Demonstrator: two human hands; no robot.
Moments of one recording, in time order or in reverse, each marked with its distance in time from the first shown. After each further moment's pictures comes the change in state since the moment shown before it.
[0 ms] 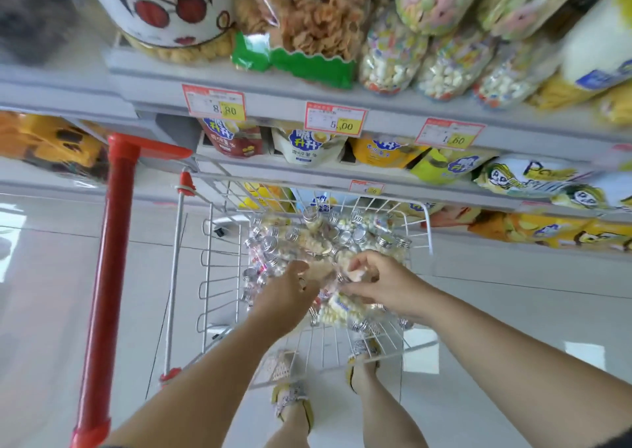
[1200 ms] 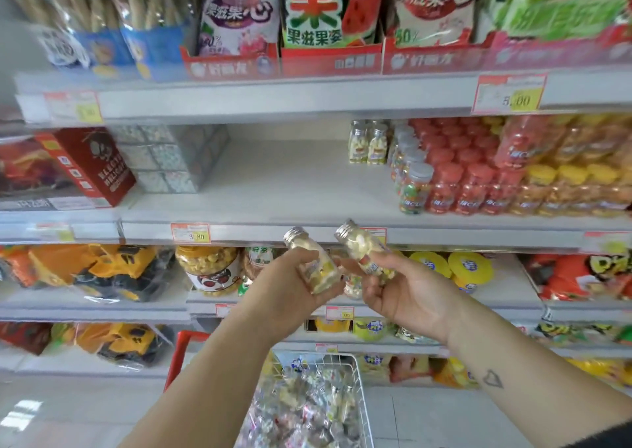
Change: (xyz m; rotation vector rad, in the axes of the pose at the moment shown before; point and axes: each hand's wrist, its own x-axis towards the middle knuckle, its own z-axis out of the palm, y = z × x) left_hand -0.256 0.339 -0.187 -1.262 -0.106 0.365; right_hand -0.345 -0.195 -0.167 1.133 -0.234 -0.497
